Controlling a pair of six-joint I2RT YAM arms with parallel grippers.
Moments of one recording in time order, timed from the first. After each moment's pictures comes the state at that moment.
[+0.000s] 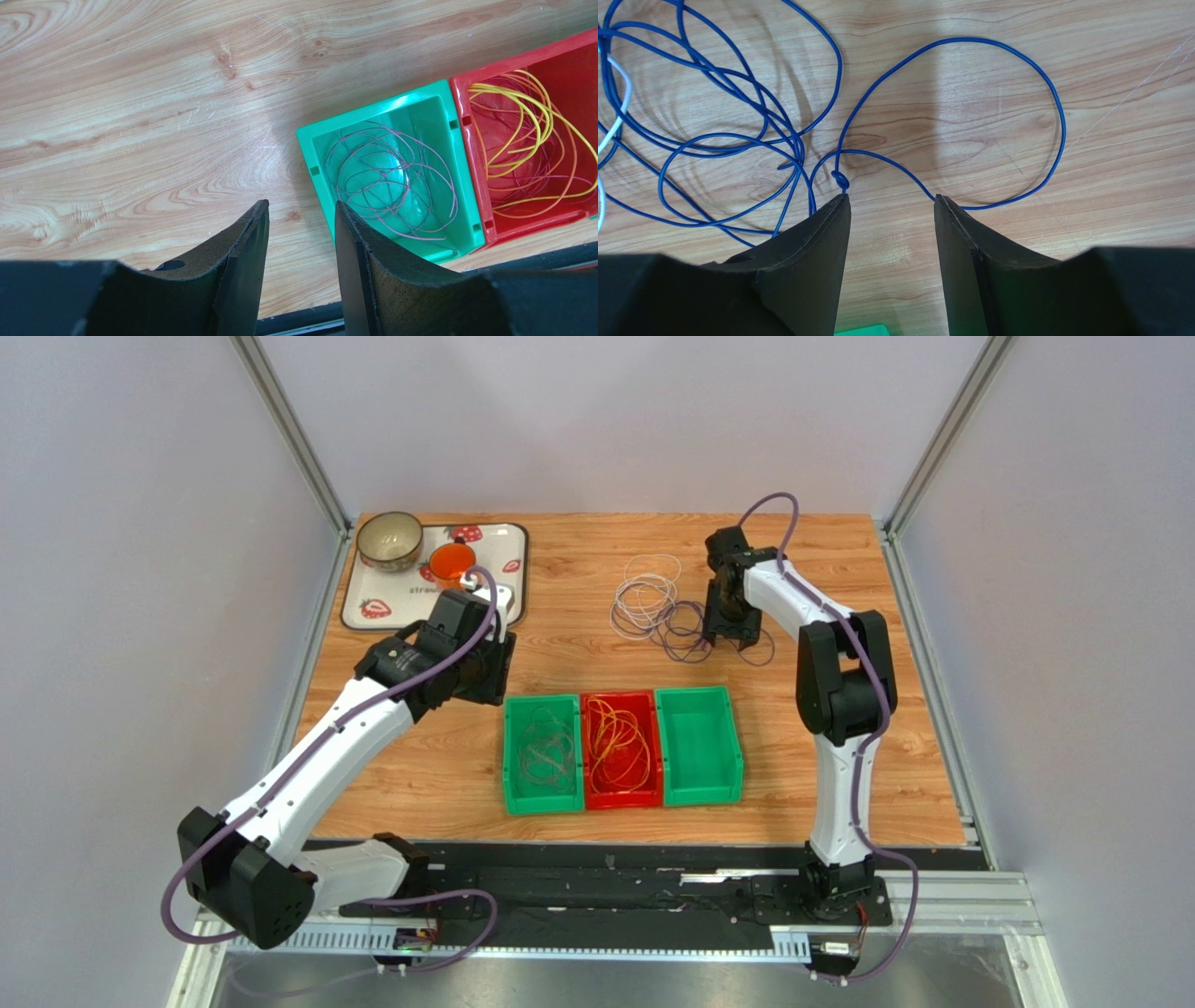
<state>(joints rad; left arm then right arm) -0.52 1.19 1.13 -0.84 -0.15 -0.21 0.26 2.14 1.71 -0.82 0.20 0.42</state>
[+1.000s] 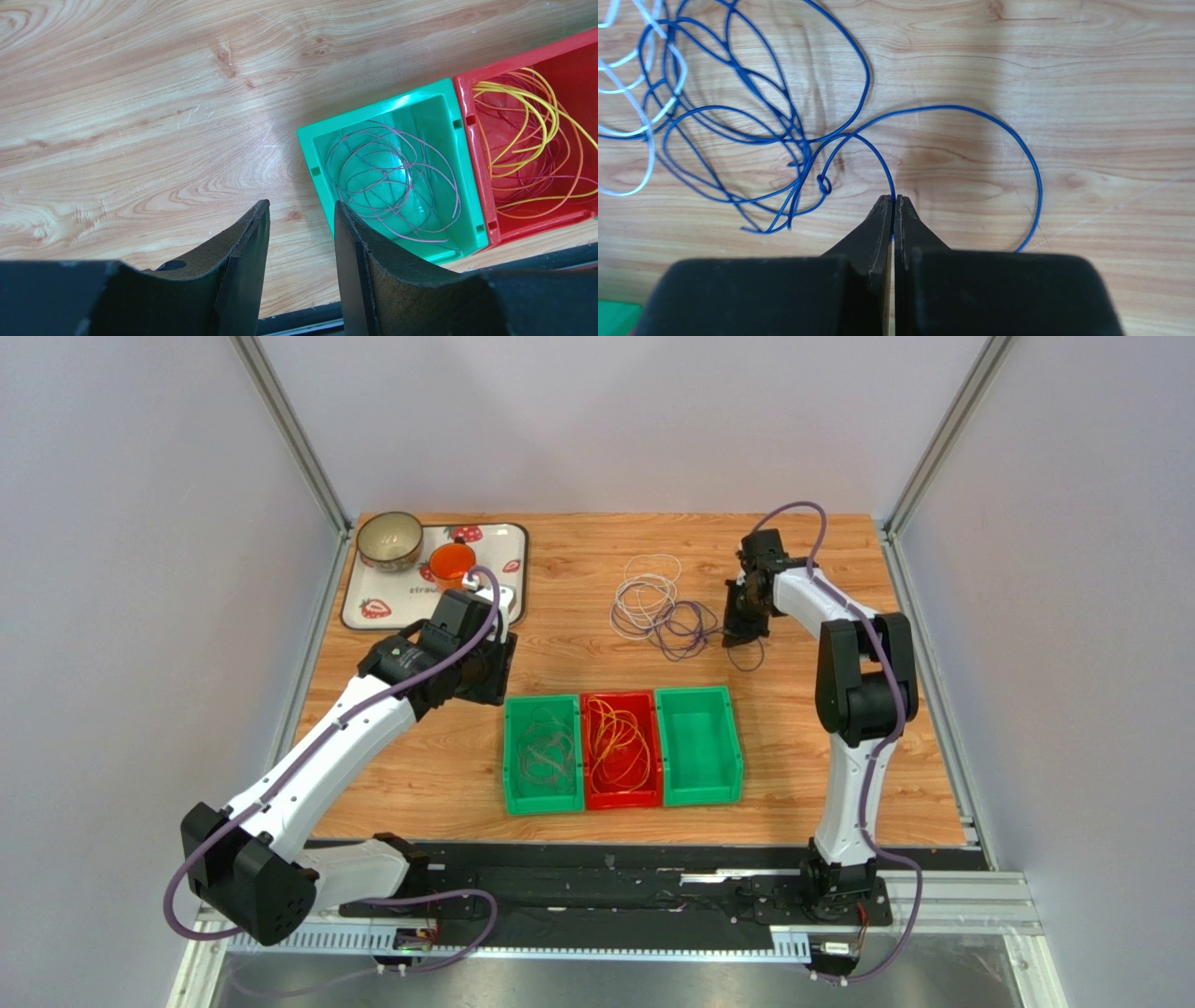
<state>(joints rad) -0.52 1.20 1.13 -0.84 -0.15 -0.20 0.15 2.10 1.59 -0.64 -0.11 0.29</state>
